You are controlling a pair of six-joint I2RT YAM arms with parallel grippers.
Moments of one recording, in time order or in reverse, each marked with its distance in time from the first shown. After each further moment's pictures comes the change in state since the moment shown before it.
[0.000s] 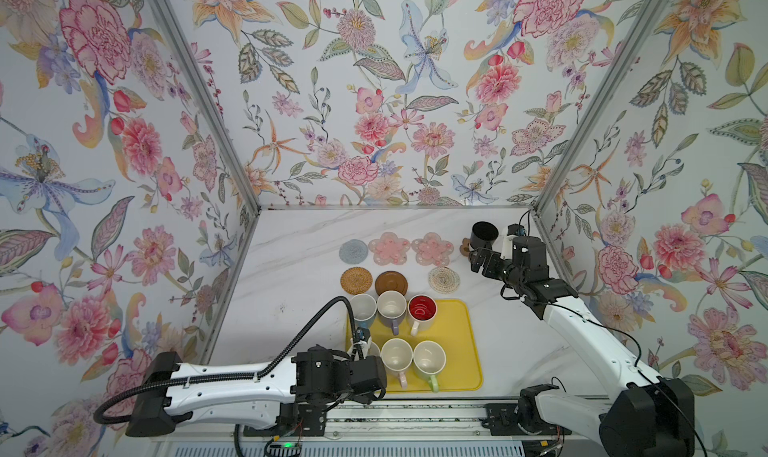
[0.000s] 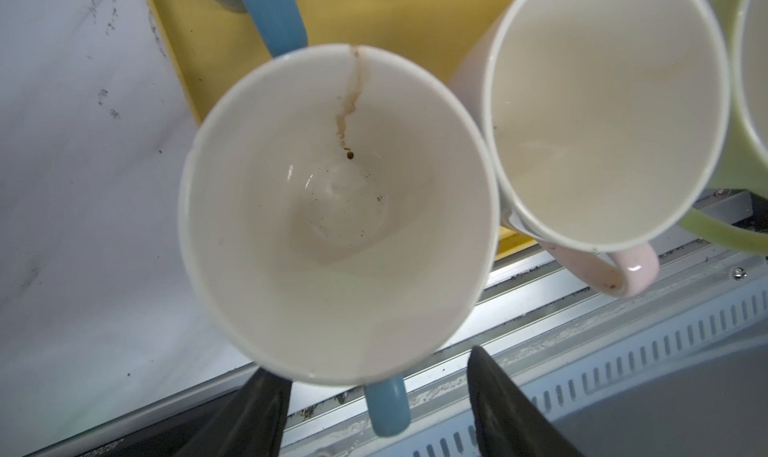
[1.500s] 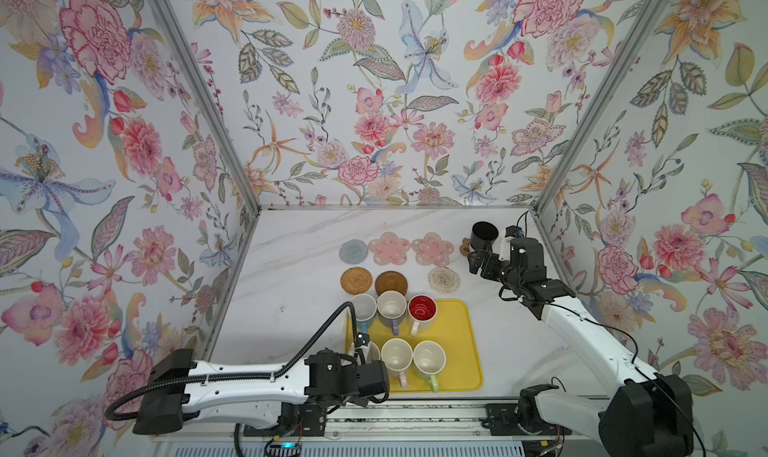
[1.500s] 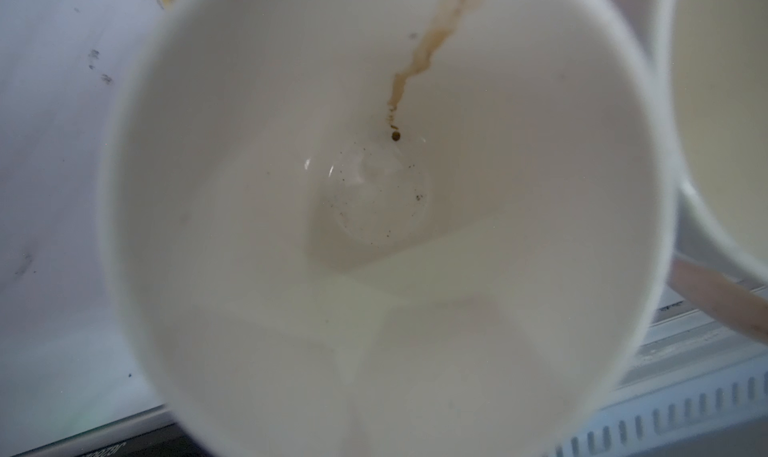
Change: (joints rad) left arm 0.008 0.068 -0.059 0.034 -0.003 -0.017; right arm 0.002 0.012 -0.018 0.014 0.000 0.003
